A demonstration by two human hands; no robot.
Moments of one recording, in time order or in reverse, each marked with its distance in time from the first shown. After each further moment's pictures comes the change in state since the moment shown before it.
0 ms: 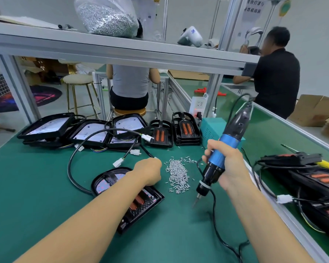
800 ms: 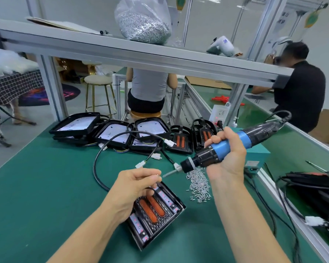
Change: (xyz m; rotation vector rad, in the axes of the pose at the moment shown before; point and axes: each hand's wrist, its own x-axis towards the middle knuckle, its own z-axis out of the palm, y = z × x) left_hand -0.111 -0.058 -0.014 -1.635 0.251 -0.123; right_hand -0.014 0.014 0.096 0.595 -0.035 -0.095
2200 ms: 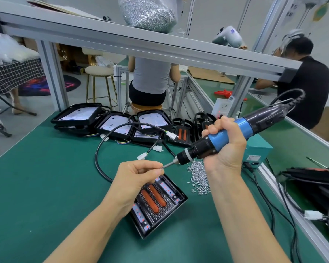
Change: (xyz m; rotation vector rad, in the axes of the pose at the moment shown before) left_hand -0.004 -0.008 -0.002 0.032 0.006 0.146; right_hand -0.013 0.010 0.012 -0.078 -0.160 -0.094
